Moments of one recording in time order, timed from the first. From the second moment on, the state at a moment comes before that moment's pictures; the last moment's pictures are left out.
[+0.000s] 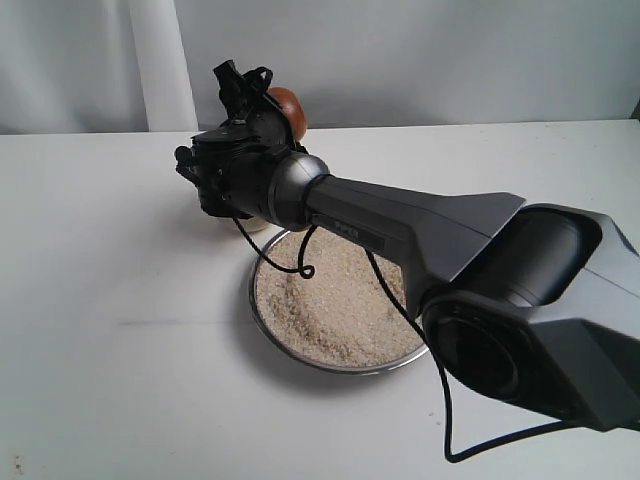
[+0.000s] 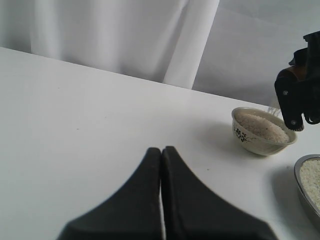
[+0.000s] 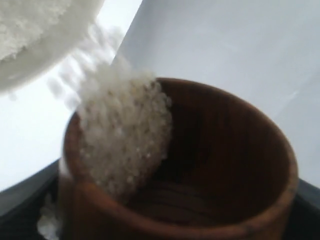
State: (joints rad) left arm 0.04 0.00 0.00 0.02 0.28 -0.25; right arm 0.81 2.56 -2.22 -1.34 0.88 -0.49
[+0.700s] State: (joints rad) left arm 0.04 0.00 0.00 0.02 0.28 -0.25; right arm 0.81 2.56 -2.22 -1.42 0.87 -0.57
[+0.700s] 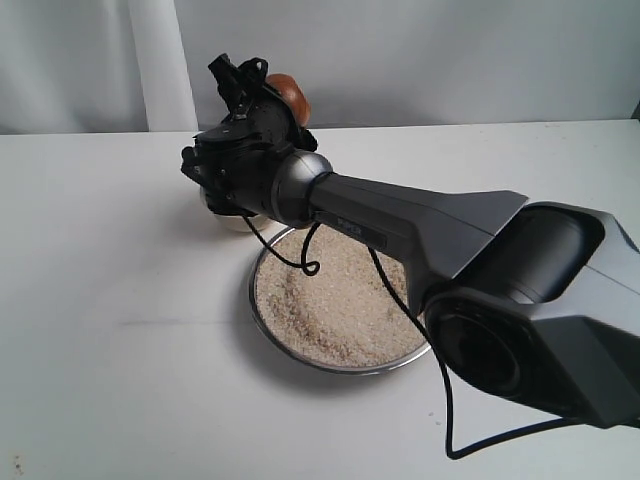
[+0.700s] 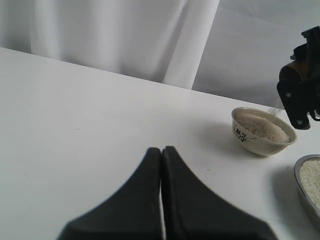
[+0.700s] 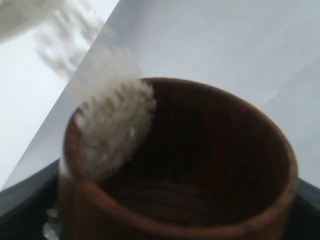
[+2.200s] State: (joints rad) left arm 0.04 0.00 0.00 0.02 0.28 -0.25; right arm 0.81 2.56 -2.22 -1.52 0.85 -0.60
